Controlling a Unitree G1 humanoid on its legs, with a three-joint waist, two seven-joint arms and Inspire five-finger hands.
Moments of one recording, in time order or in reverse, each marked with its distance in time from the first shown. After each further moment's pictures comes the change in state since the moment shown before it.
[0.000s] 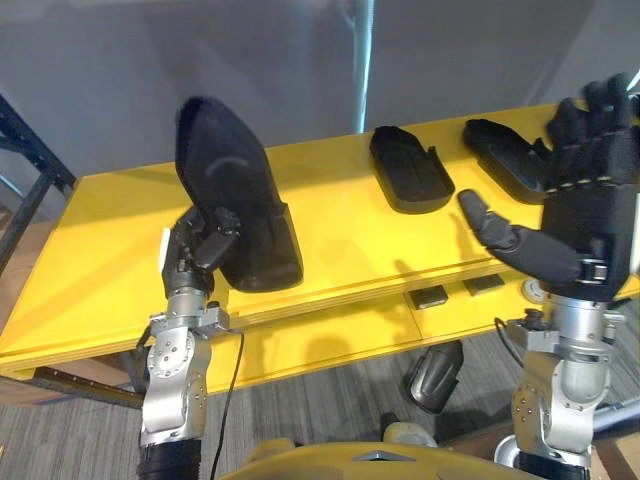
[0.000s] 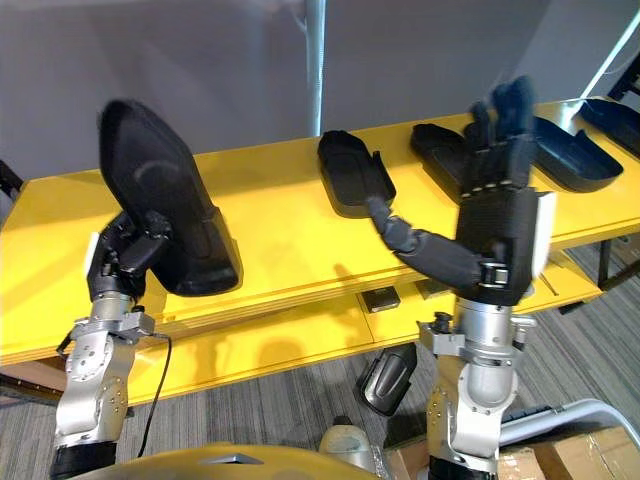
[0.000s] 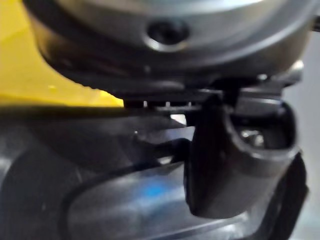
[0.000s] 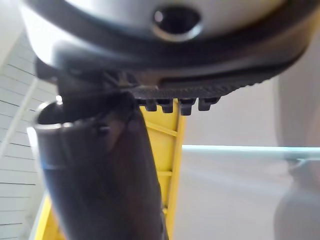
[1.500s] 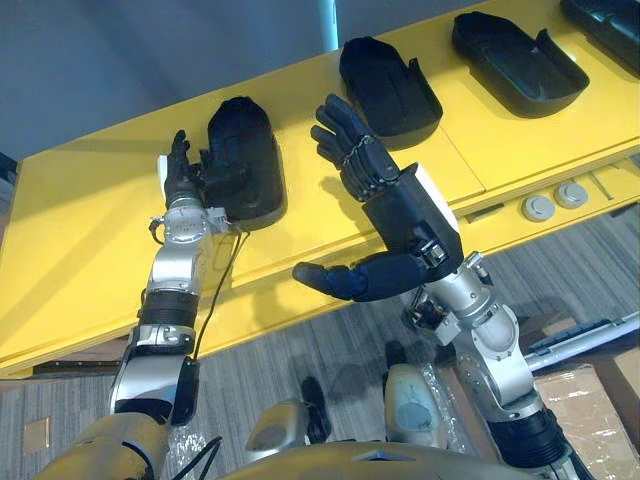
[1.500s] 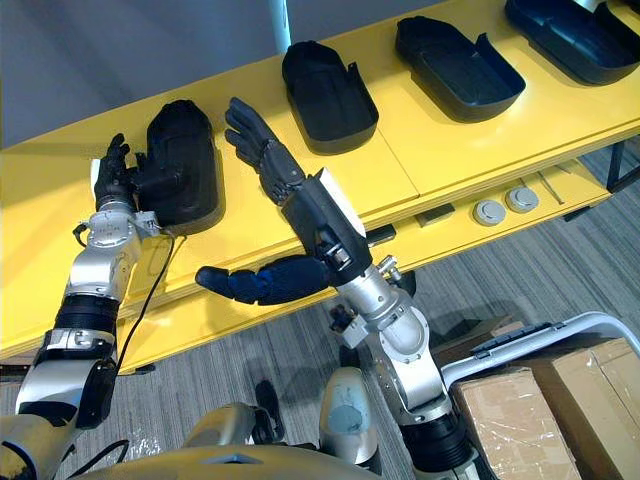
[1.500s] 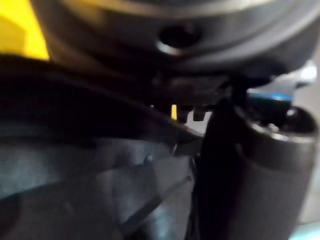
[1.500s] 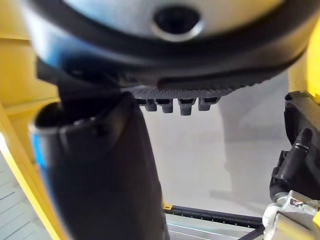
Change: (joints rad) left arm -0.688 0.254 -0.058 0.565 0.177 0.240 0.280; right arm -0.212 -0.159 0.447 -0.020 0.038 0.150 0.161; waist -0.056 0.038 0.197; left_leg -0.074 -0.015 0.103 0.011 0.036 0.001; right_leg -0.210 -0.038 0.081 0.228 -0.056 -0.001
